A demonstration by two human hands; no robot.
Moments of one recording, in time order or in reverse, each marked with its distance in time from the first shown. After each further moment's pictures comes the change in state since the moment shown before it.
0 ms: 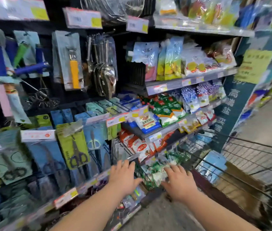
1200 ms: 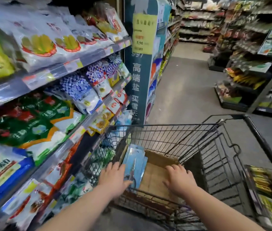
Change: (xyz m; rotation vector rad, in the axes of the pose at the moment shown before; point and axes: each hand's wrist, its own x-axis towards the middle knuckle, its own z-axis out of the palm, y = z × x) left_hand 0.319 0.367 0.033 0.132 -0.191 0.530; right_hand 0.100 0.416 -0.004 0.141 -0.121 0.646
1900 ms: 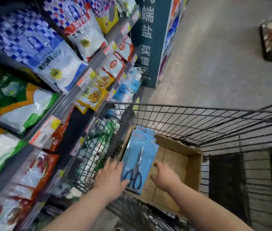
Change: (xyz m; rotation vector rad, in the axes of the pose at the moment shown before) left_hand 0.183 -0.037 0.064 -0.100 -0.309 -0.114; right_hand 0.228 -0.029 0.102 0.314 -0.450 0.076
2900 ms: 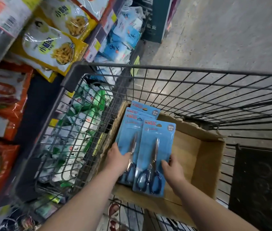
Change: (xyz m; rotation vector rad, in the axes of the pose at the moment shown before) left_hand 0.173 0.013 0.098 -0.779 -0.088 -0.500; right_hand 0.127 0.062 0.075 0.750 0.022 0.365
